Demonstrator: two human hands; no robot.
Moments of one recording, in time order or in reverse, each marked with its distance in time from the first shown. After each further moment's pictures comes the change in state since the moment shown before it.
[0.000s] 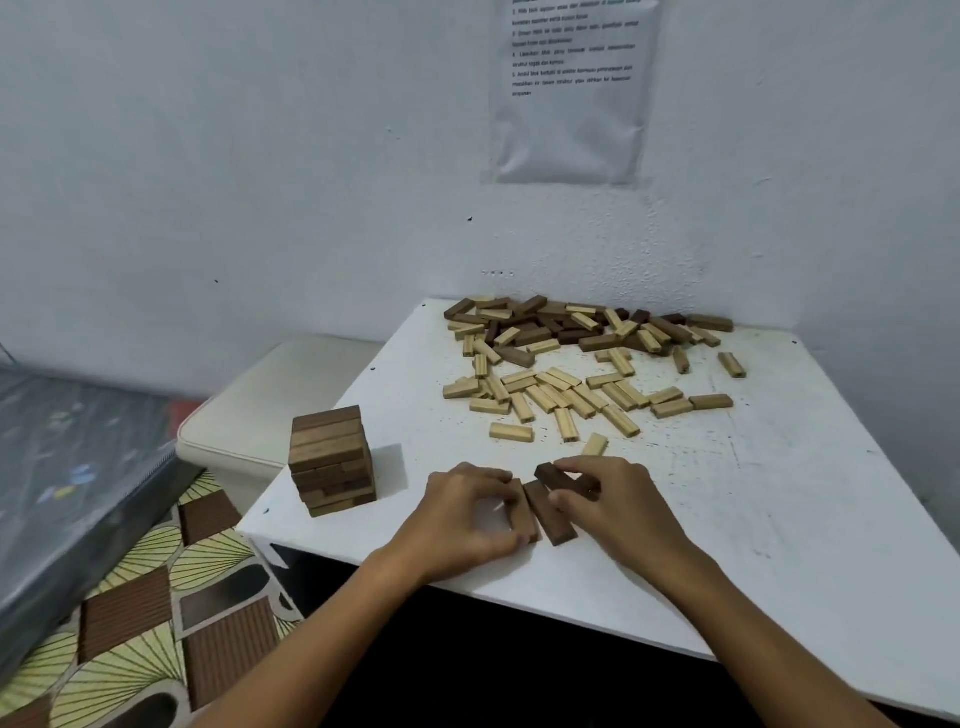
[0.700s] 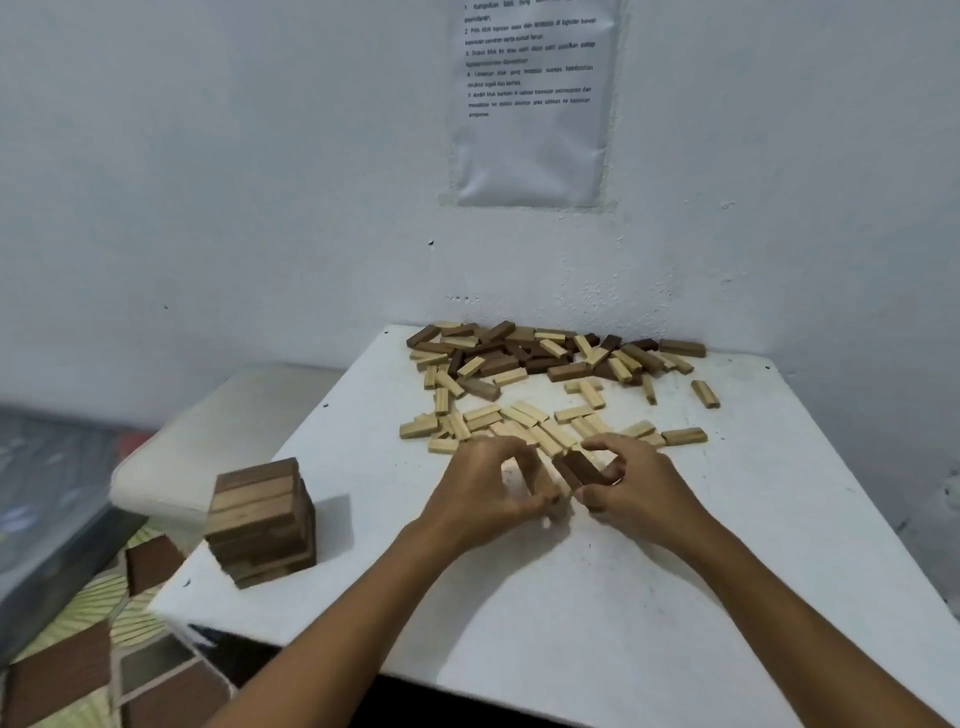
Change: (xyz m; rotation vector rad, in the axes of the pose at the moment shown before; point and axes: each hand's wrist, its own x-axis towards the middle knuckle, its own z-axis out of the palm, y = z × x) left_hand 0.104 0.025 0.022 -0.028 0.112 0.048; right_hand 0.065 0.042 -0.052 0.150 -0.044 0.163
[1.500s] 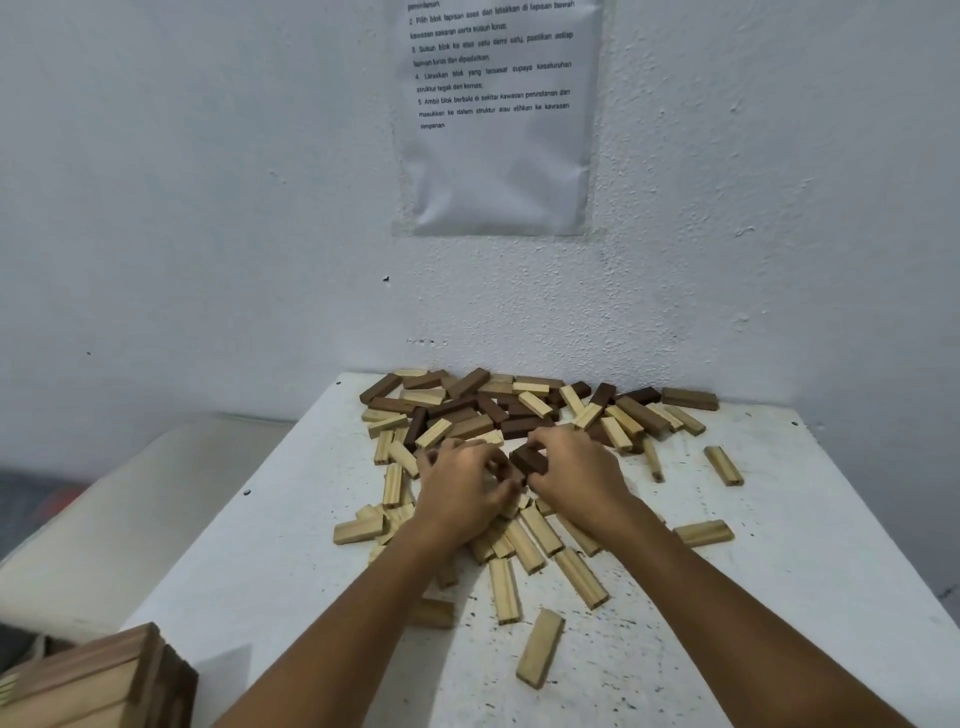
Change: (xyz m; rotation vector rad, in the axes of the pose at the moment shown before) left_hand 0.141 -0.073 0.041 0.329 0.047 -0.128; right_hand 0.167 0.002 0.021 -0.476 0.118 -0.163
